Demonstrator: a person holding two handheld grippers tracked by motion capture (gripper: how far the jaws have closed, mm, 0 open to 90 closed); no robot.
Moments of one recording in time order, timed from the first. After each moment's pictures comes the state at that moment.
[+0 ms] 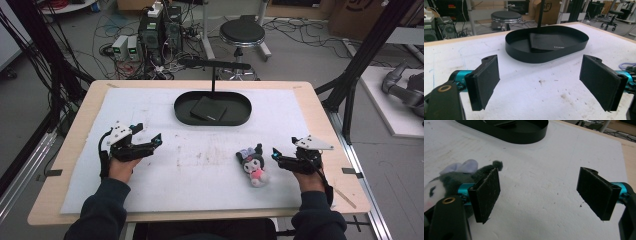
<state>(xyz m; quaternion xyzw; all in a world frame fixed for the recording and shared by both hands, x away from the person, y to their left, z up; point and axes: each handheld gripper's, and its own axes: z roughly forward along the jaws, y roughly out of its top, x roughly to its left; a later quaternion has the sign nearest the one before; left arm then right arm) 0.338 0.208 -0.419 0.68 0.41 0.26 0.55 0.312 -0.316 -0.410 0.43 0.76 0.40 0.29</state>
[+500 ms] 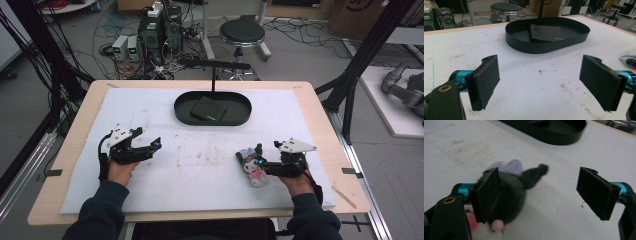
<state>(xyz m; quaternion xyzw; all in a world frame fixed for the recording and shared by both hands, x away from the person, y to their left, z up) 0.334 0.209 -0.424 0.69 0.42 0.25 0.54 0.308 -0.276 -0.415 0.37 0.80 0.40 0.25</state>
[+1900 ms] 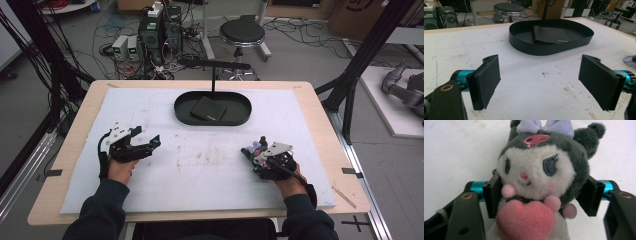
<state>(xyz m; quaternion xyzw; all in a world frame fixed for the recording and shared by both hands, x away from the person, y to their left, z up) 0.338 0.212 -0.424 0.68 0.43 0.25 0.54 0.315 -0.257 -0.428 0.36 0.86 0.27 0.25</state>
